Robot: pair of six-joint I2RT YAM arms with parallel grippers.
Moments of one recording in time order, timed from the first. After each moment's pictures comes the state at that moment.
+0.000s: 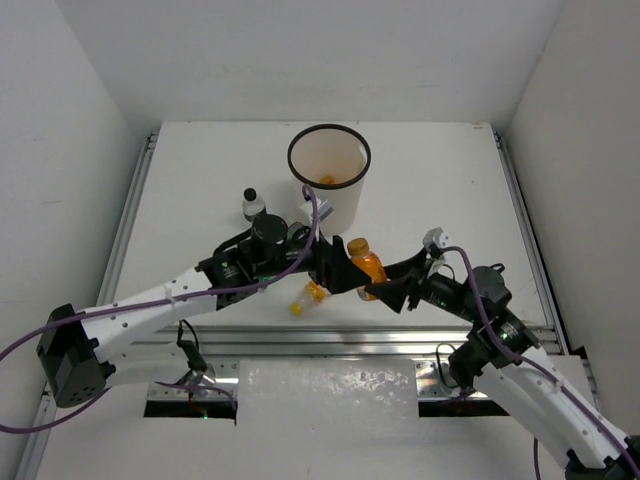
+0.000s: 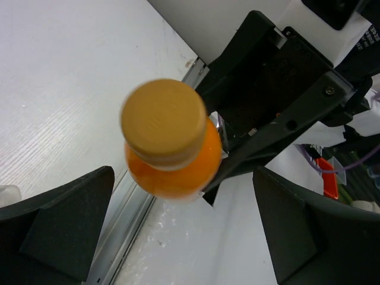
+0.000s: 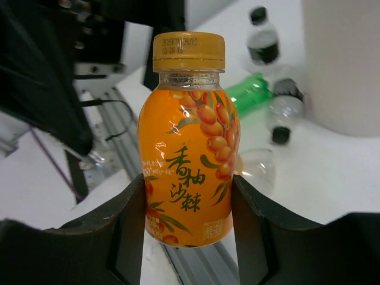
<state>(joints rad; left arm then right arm) -0.87 1.13 0.87 0.04 0.34 -0.62 0.58 0.42 0.38 -0.05 -0.41 0.31</state>
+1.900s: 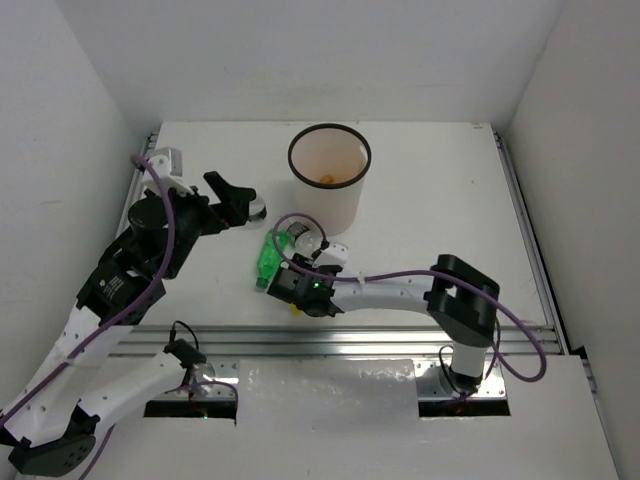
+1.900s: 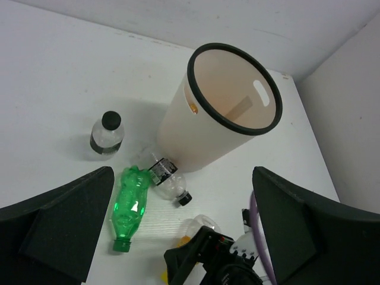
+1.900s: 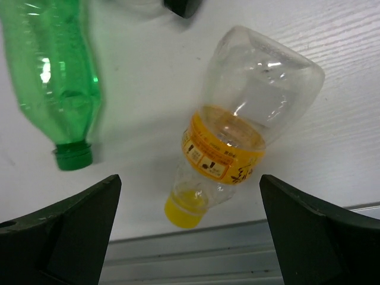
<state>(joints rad) -0.56 0.82 1.17 -0.57 -0.37 -0.51 1.21 1.79 1.17 -0.59 0.63 1.52</state>
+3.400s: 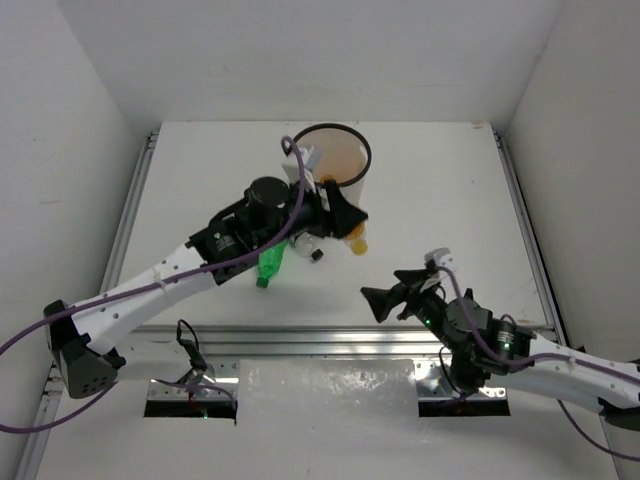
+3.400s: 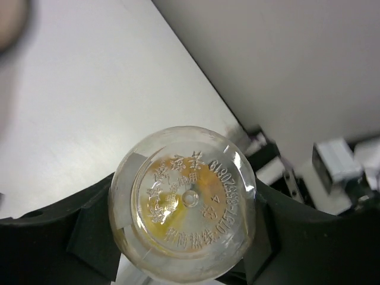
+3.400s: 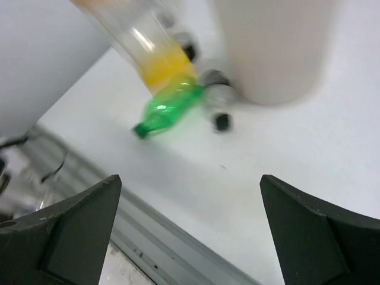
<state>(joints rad) -0.87 1.20 1.11 -0.13 0.10 -0.62 1.23 0.42 0.33 0.00 0.48 0.29</state>
